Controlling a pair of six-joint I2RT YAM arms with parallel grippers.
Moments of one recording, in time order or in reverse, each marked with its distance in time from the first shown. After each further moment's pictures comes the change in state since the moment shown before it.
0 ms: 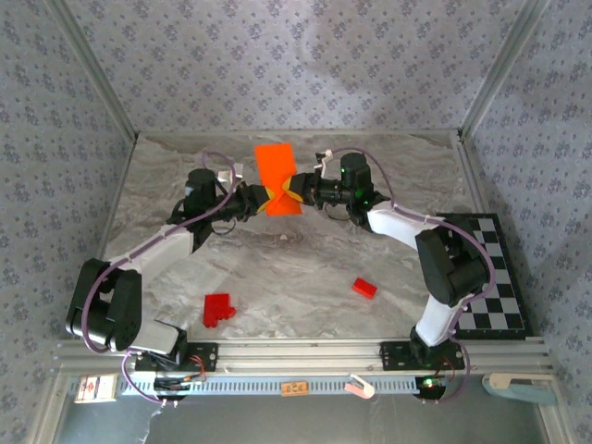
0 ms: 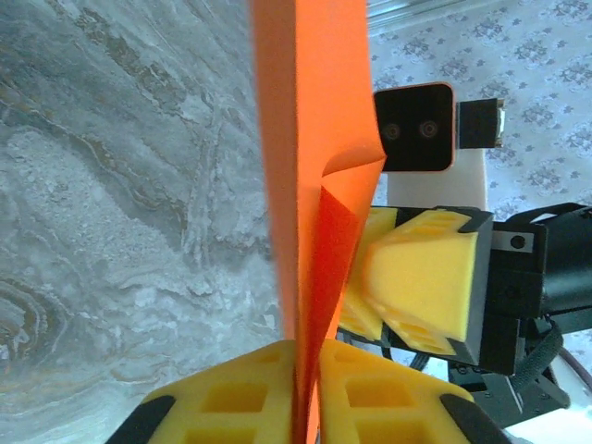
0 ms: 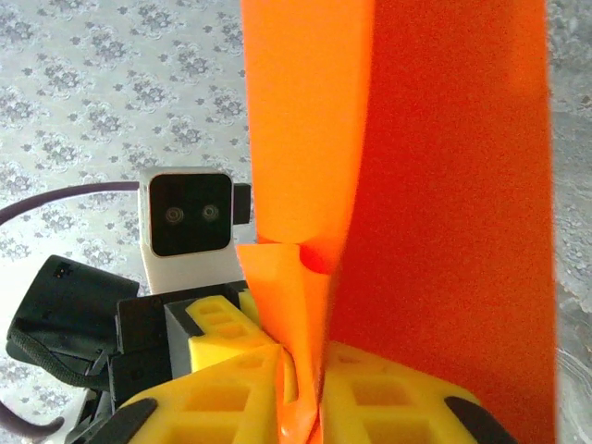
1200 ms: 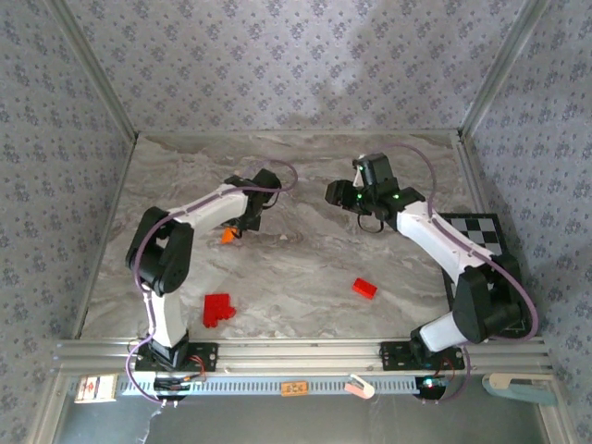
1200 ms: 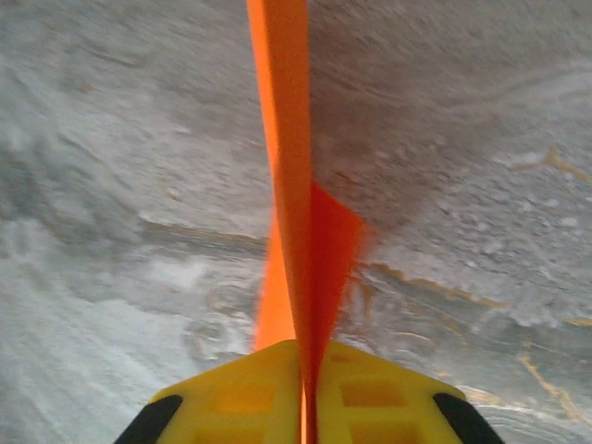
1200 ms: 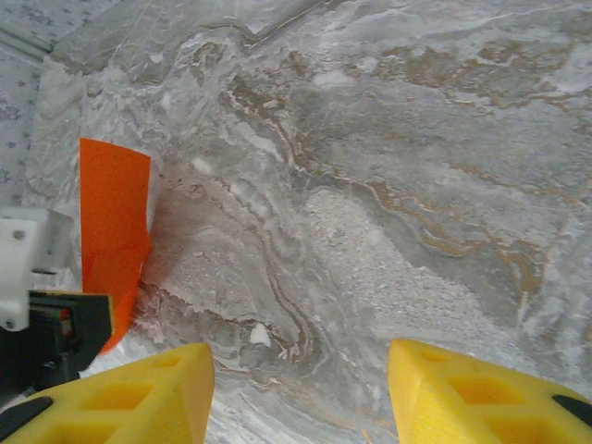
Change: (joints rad) left arm -0.242 0.482 0.575 -1.214 -1.205 0.610; right arm -0.067 -0.288 0.039 -0.860 0.621 -0.553
